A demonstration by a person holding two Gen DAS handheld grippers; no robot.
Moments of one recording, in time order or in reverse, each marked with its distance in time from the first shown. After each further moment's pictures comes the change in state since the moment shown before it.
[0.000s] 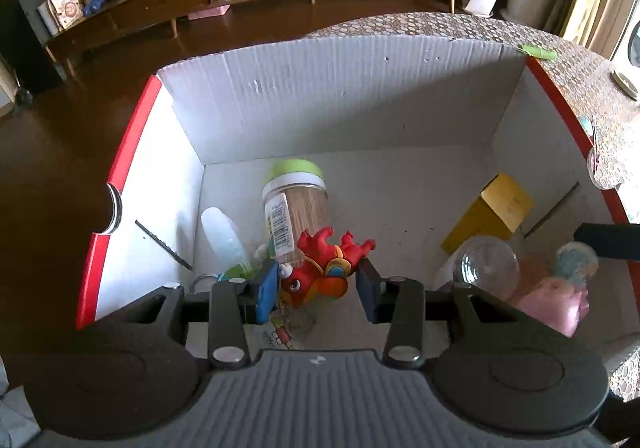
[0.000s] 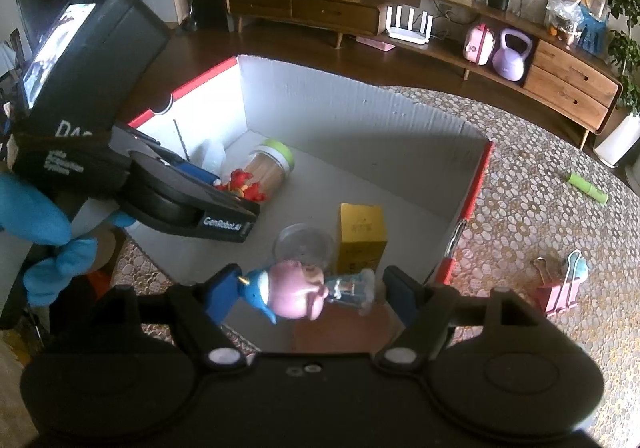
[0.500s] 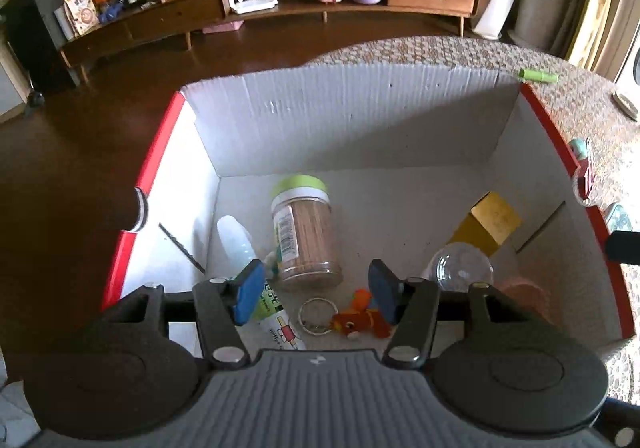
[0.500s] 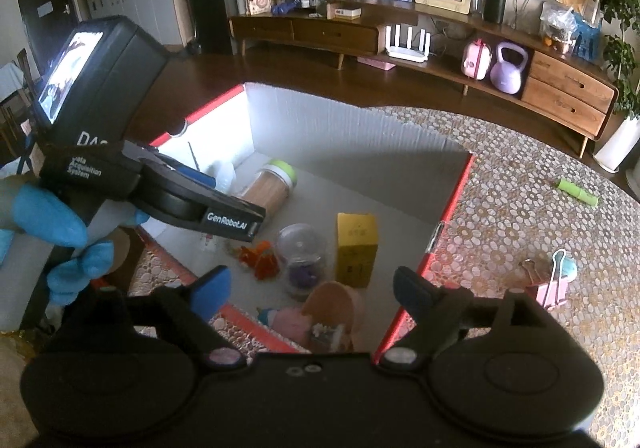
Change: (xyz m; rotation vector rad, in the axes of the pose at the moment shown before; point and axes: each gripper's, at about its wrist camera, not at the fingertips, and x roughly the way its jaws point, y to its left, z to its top) left arm -0.023 0.001 -0.005 -0.041 -0.070 0.021; right arm -0.035 -0.004 -0.009 0.020 -0.067 0.026
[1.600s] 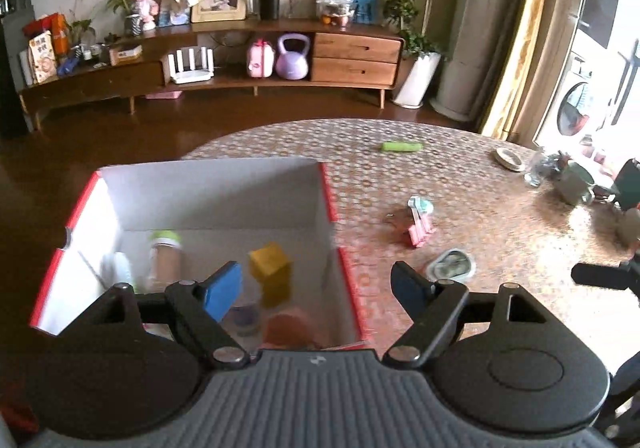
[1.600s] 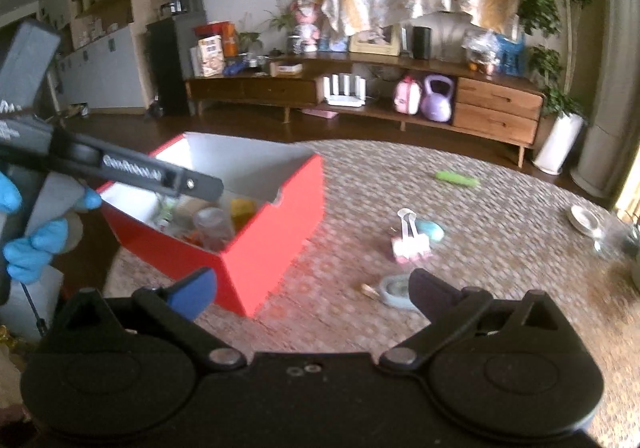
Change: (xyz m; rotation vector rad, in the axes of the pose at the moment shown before) left arm -0.109 -0.105 -0.016 0.000 -0.218 -0.198; right arm -0.130 -0.088 -0.093 0.122 -0.174 -0.112
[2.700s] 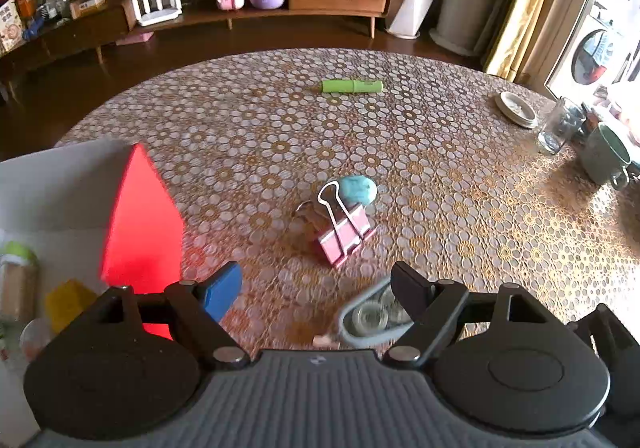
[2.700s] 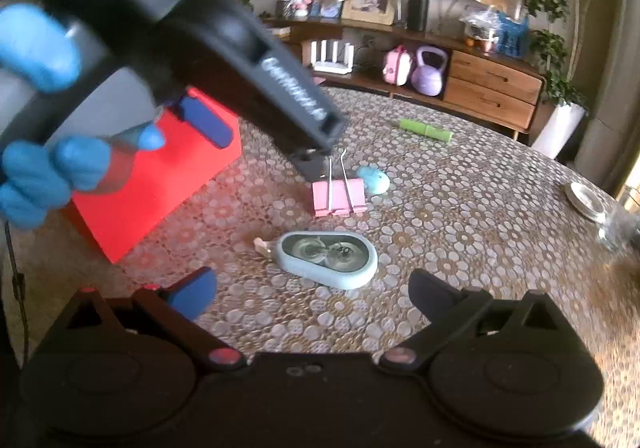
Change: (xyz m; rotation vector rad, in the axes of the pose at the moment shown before) left arm 0.167 -0.117 0.039 0.018 0.234 0.018; right arm 0.100 -0.082 -0.036 -0.114 0.081 0.000
